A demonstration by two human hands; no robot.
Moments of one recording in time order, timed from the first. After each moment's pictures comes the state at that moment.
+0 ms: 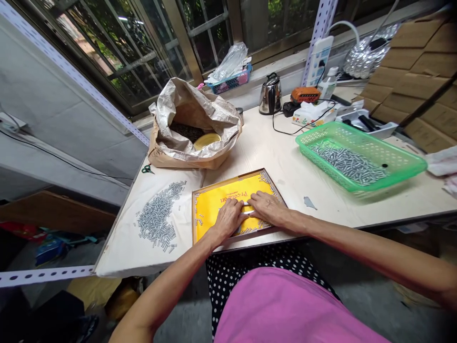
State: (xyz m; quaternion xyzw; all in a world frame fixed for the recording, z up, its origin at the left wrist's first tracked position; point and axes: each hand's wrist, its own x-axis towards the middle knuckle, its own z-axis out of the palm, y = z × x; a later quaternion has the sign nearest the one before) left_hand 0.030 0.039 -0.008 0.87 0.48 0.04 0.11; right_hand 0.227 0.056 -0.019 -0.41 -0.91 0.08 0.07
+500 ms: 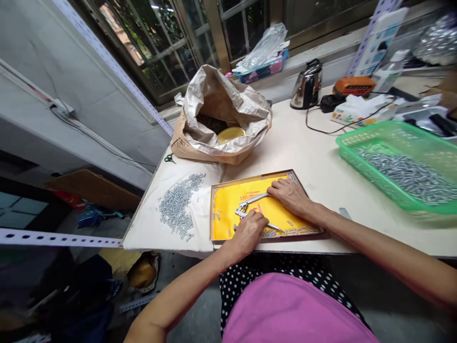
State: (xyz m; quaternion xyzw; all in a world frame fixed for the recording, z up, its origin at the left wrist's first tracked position) left_hand 0.028 -0.001 -0.012 0.89 0.44 0.07 0.12; right_hand 0.226 0.106 -0.031 -0.40 -0.91 0.01 0.08
